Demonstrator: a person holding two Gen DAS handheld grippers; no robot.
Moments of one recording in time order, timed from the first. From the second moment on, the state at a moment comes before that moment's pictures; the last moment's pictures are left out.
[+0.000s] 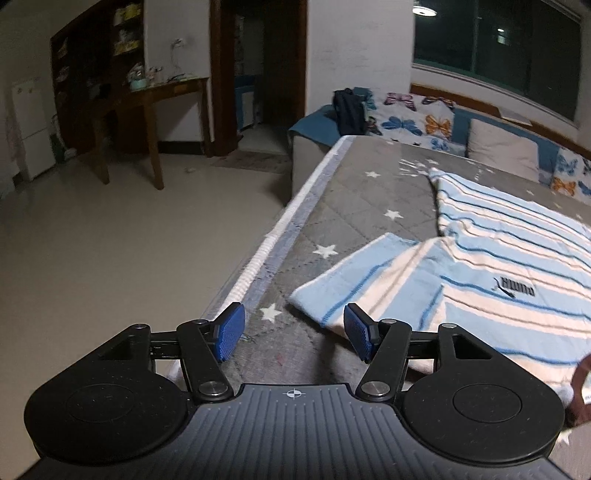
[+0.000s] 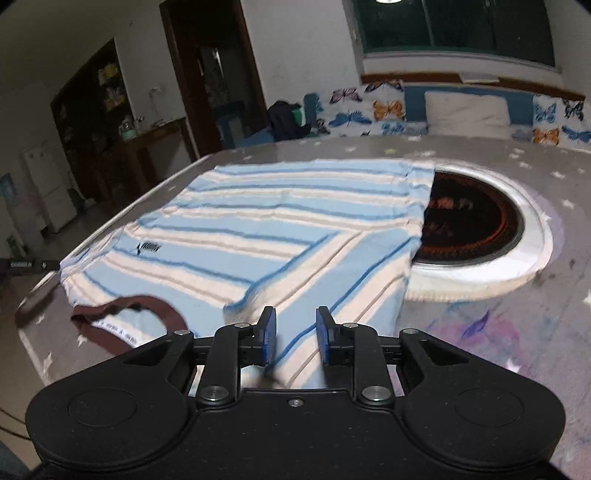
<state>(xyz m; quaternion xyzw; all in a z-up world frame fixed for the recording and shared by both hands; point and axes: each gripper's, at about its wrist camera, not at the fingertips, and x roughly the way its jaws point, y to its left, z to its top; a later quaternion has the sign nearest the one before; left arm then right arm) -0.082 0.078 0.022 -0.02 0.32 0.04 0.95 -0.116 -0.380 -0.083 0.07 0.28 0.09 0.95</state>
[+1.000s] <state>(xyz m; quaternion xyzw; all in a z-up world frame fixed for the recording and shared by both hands) -0.102 0.006 0.067 -0.08 0.20 -0.22 0.95 -0.117 -0.374 -0.087 0.07 0.28 0.09 0.95</state>
